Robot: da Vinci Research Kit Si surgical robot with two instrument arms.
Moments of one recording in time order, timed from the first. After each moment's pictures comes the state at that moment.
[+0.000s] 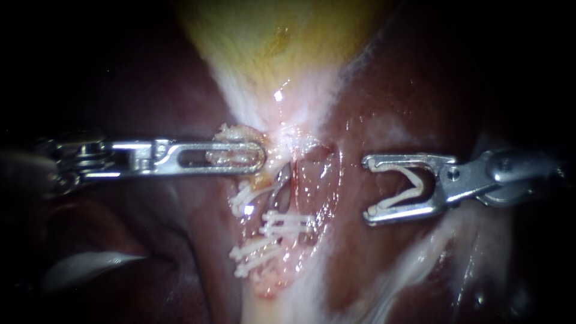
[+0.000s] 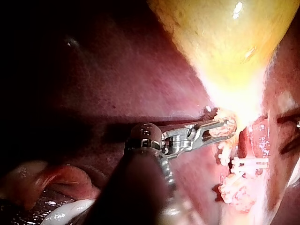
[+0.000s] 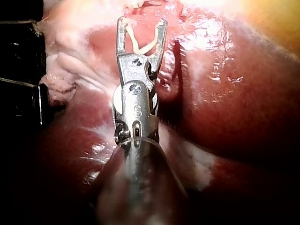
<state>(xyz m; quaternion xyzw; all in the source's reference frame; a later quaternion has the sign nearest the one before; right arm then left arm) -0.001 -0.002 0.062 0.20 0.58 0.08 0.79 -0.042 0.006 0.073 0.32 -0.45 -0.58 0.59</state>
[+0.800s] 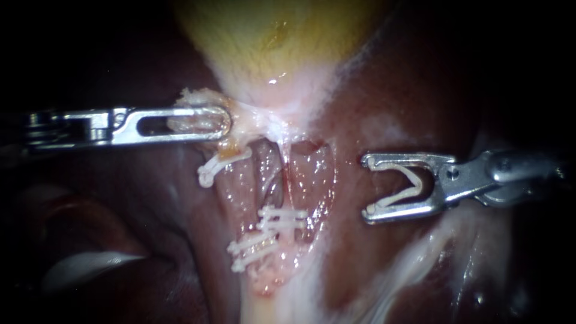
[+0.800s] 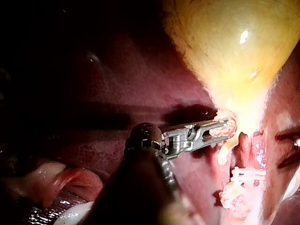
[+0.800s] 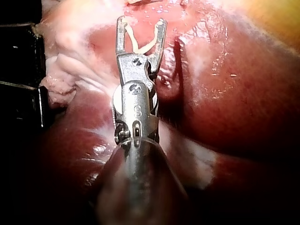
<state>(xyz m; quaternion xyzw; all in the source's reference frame) -0.001 -0.002 0.062 0.21 0.58 0.09 0.79 -0.037 0.009 0.066 0.32 -0.47 -0.59 0.57</state>
